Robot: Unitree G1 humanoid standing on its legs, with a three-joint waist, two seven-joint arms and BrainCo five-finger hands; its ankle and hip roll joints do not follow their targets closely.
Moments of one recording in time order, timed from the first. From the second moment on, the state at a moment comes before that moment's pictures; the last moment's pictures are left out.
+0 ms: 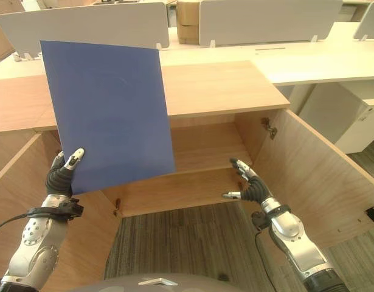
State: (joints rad) left arm 0.27 0.49 0.01 -0.19 -0.72 -0.26 -0.19; right arm 0.11 -0.59 0.24 -0.01 0.30 -0.19 0.24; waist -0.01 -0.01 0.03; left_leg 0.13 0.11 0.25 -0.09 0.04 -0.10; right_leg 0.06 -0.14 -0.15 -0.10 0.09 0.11
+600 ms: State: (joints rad) left arm 0.18 0.47 -0.05 -0.19 -0.72 -0.24 -0.23; right arm -0.30 -0.59 0.20 -0.12 0.49 -0.24 0.13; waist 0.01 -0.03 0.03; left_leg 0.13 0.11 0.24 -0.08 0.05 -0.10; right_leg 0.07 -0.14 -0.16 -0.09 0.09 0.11
